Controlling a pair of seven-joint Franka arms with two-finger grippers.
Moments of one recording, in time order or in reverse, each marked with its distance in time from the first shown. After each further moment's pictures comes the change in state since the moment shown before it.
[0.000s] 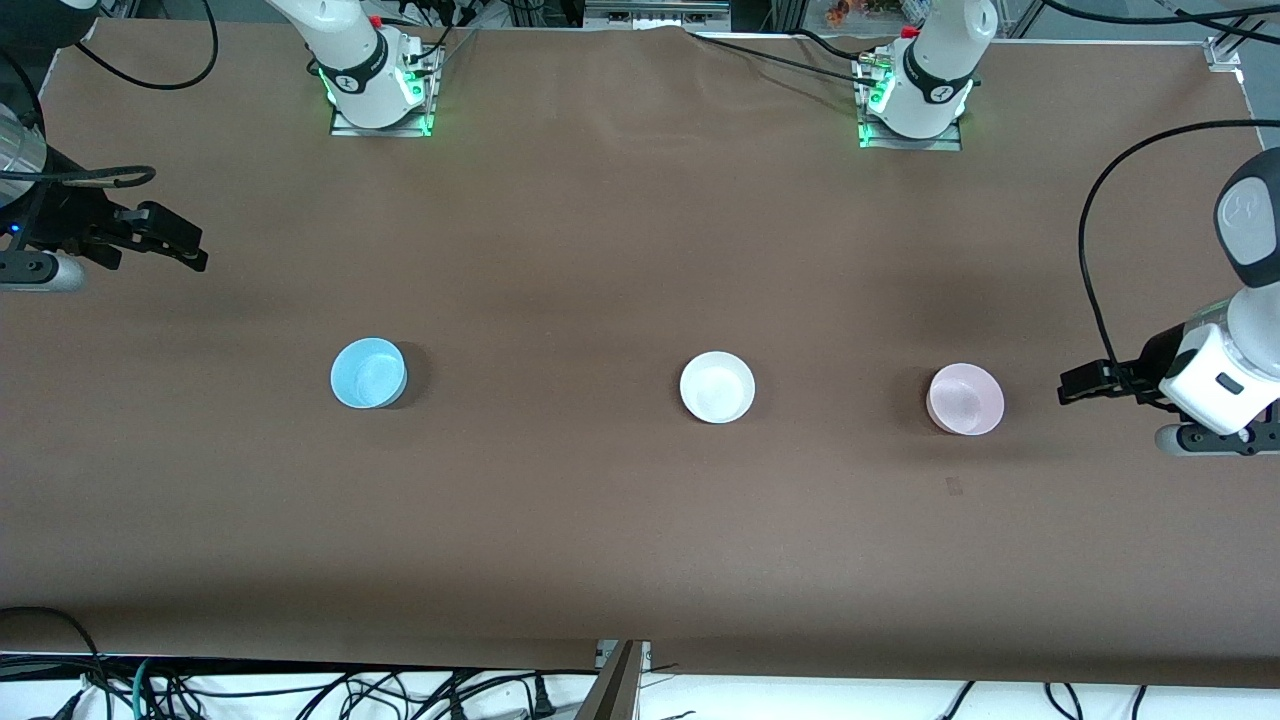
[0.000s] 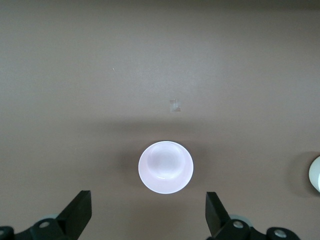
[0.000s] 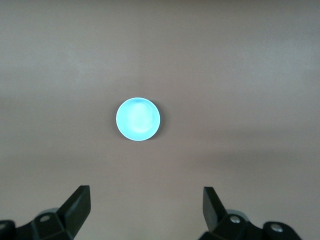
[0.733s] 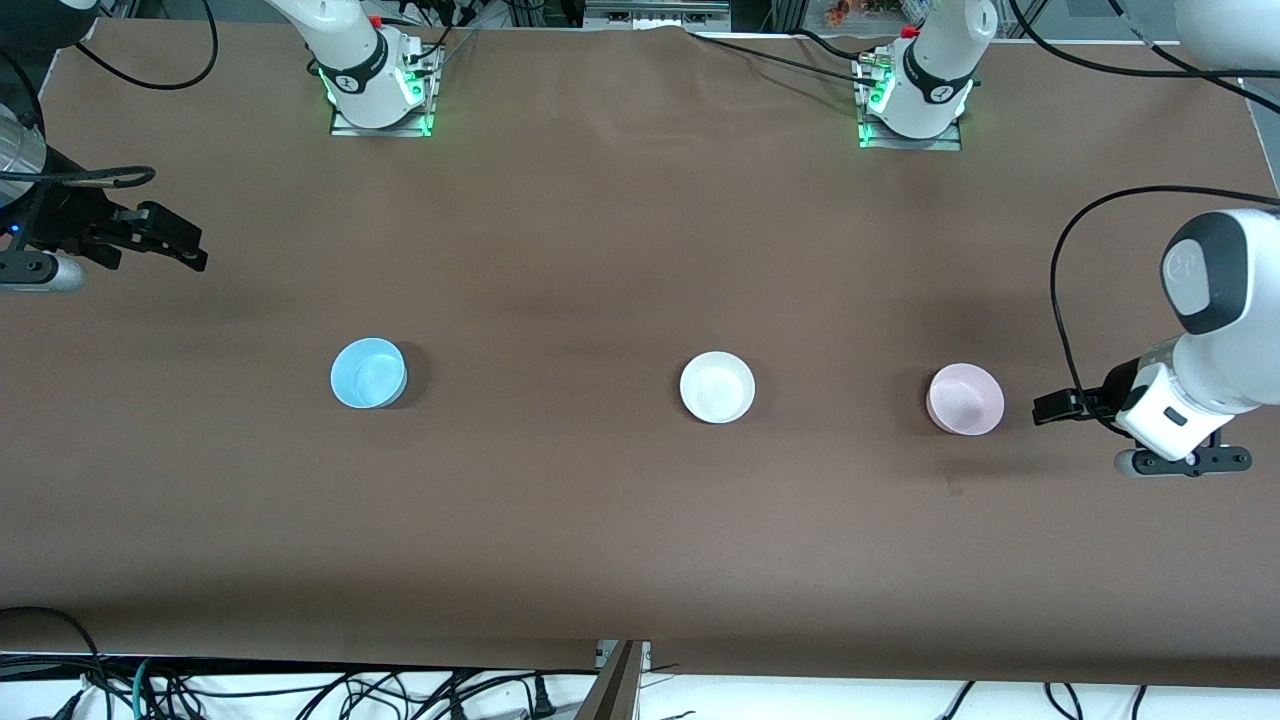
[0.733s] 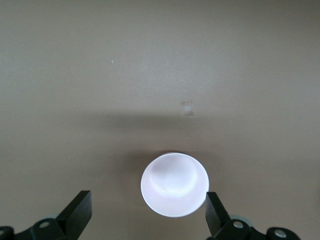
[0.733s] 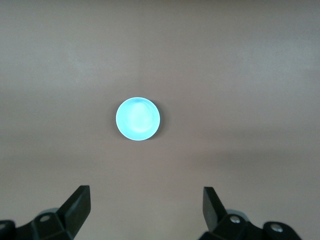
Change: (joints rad) left arm 0.025 0.063 0.000 -0.134 0.000 0.183 0.001; right arm 0.000 0.000 0.000 0.000 0.000 -0.001 0.000
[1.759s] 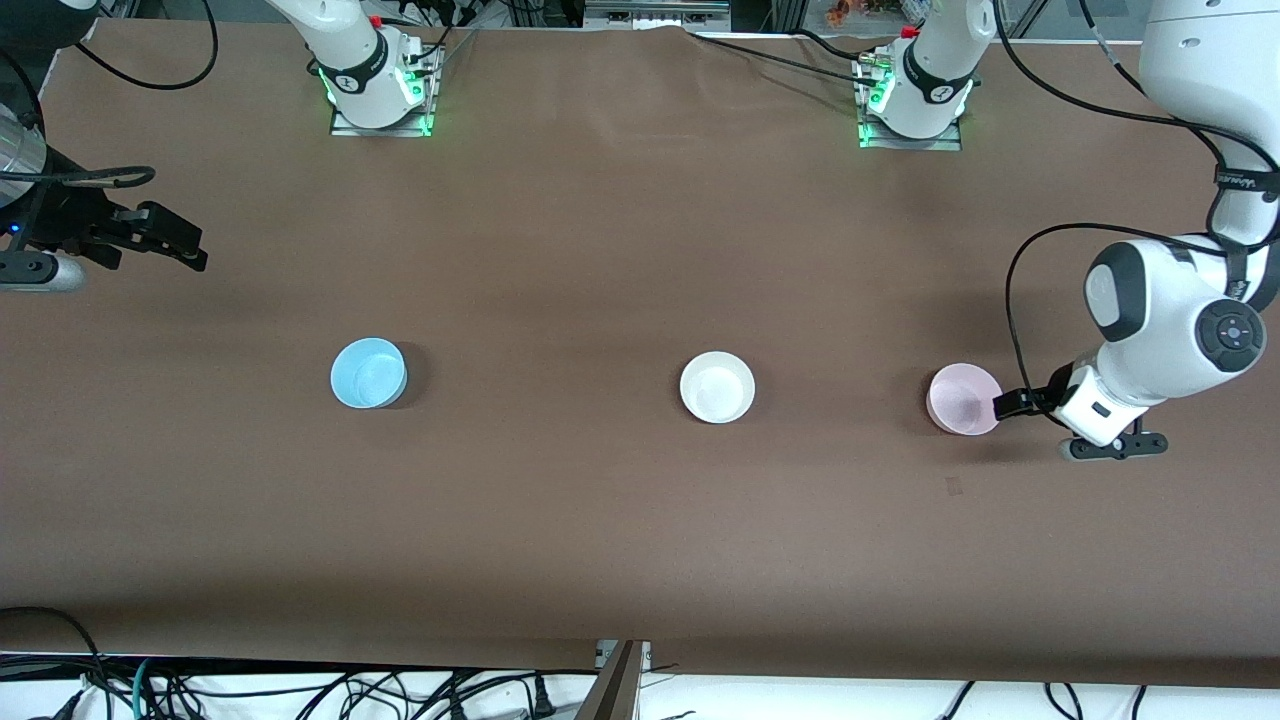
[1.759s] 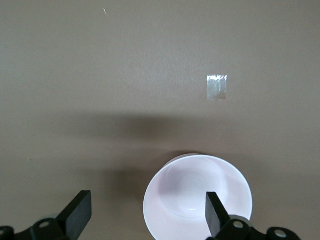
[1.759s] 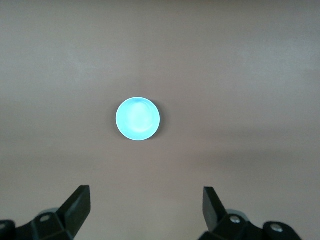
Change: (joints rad) left arm 0.019 0.026 0.000 -0.283 0.000 0.324 0.000; right arm 0.000 0.000 0.000 0.000 0.000 0.000 0.000
